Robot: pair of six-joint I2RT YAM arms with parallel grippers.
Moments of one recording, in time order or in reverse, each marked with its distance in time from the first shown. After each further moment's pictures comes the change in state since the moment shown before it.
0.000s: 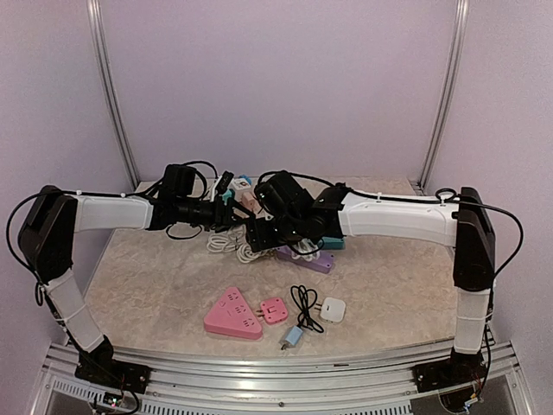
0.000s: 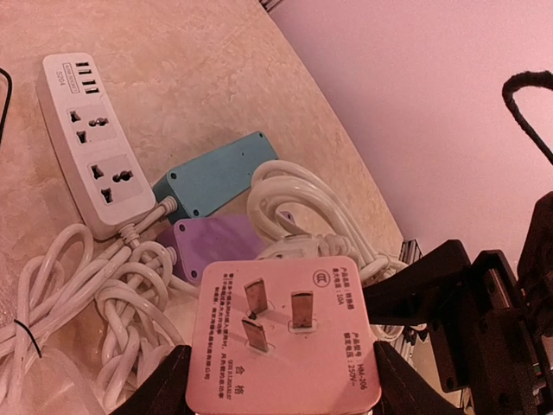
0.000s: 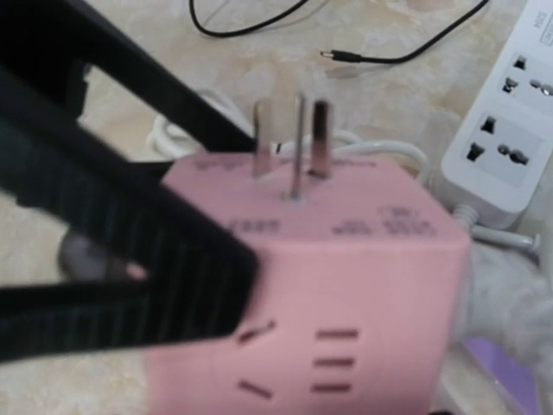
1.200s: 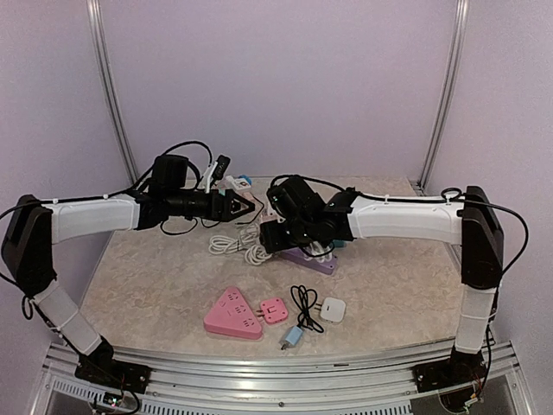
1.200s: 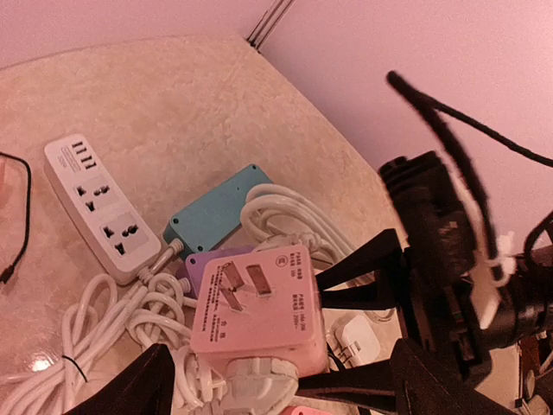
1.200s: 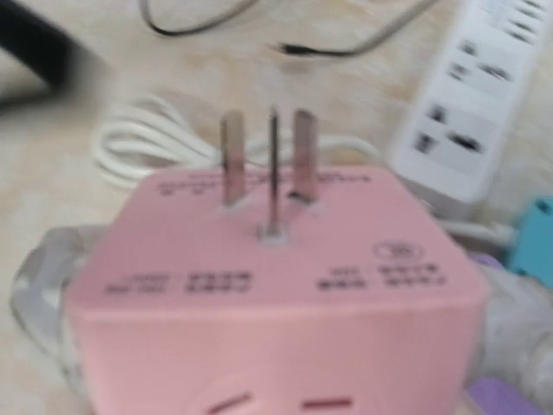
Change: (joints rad) left arm -0.035 -0.111 -0.016 -0.026 -0.117 0.168; right arm -0.034 -0.031 -0.095 0.064 0.016 -0.015
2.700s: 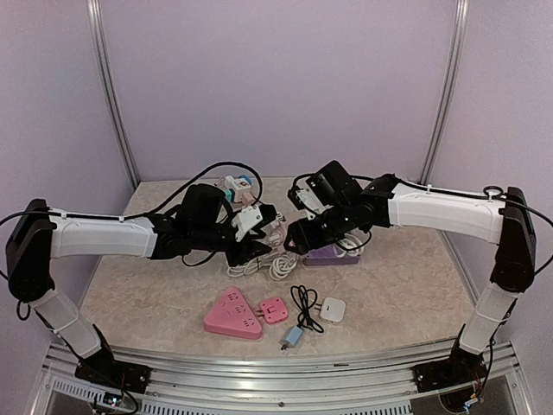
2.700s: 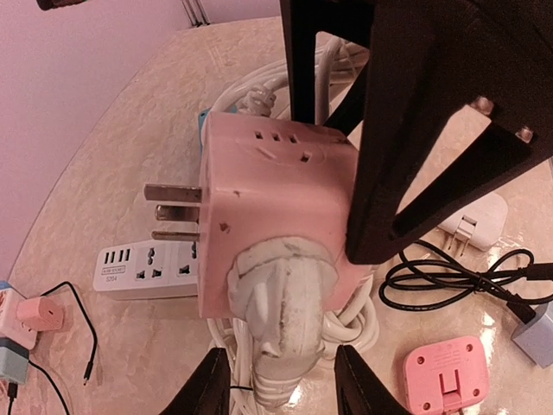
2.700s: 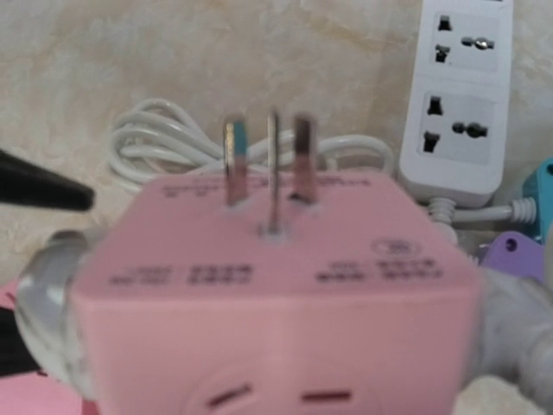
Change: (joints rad) left arm -0.291 -0.041 -0.097 -0.027 -0.391 0.766; right arm -0.108 -0.218 -0.150 -0.163 -0.291 -0.147
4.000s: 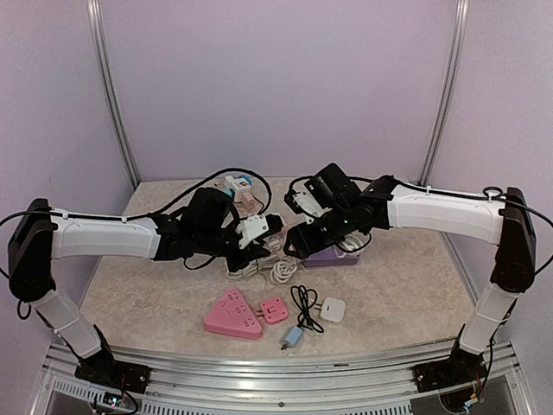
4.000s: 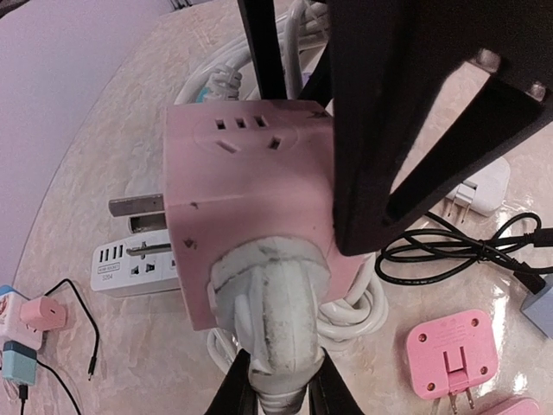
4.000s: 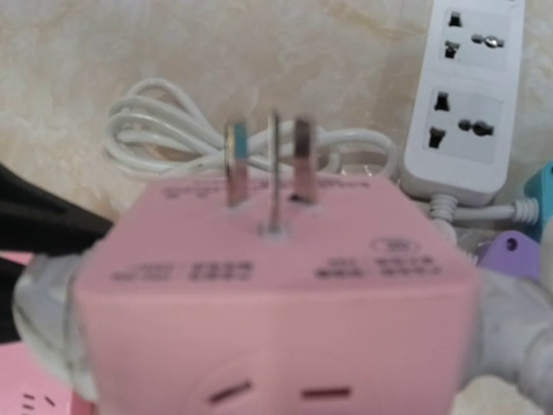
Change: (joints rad) left arm -0.041 0.012 0.018 -0.074 -0.067 0.070; right arm 0.000 0.000 -0.006 -0.013 0.000 -0.049
